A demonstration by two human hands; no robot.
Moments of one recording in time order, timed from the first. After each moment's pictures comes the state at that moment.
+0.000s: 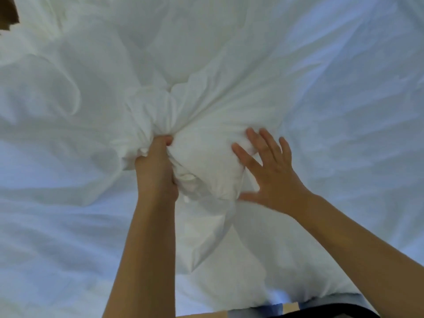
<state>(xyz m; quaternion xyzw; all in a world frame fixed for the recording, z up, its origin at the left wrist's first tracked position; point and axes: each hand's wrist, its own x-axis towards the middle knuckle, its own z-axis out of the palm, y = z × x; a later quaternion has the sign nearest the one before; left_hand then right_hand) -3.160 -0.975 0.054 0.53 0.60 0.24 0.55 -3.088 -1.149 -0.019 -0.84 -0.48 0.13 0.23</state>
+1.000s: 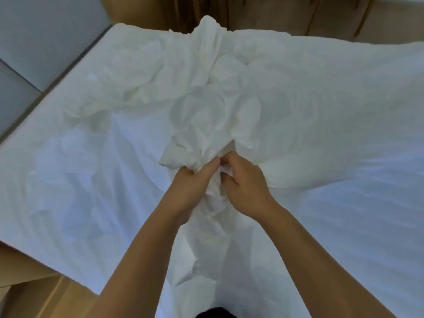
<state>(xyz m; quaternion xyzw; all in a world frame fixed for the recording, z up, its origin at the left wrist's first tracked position) -3.234 -0.907 0.190 0.52 0.50 0.23 0.66 -3.118 -0.951 0.158 -0.71 -0.57 0.26 0.33</state>
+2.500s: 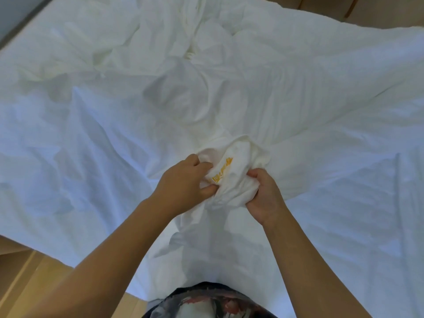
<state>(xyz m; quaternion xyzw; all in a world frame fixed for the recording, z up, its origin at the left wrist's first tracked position) -3.229 -0.935 0.124 0.88 0.41 0.00 0.22 -3.074 -1.019 0.086 -0.49 0.08 0.63 0.60</state>
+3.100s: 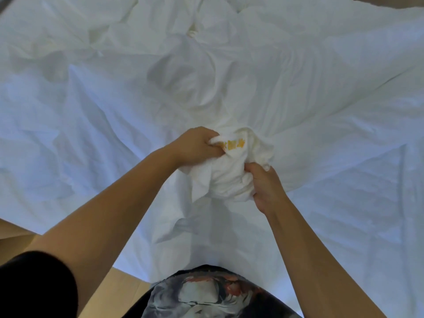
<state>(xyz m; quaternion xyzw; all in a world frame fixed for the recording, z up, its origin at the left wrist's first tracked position) -3.204 -0.889 0.120 0.78 0.41 -0.03 0.47 -3.081 -1.022 0.068 -0.66 -0.03 0.53 0.53</state>
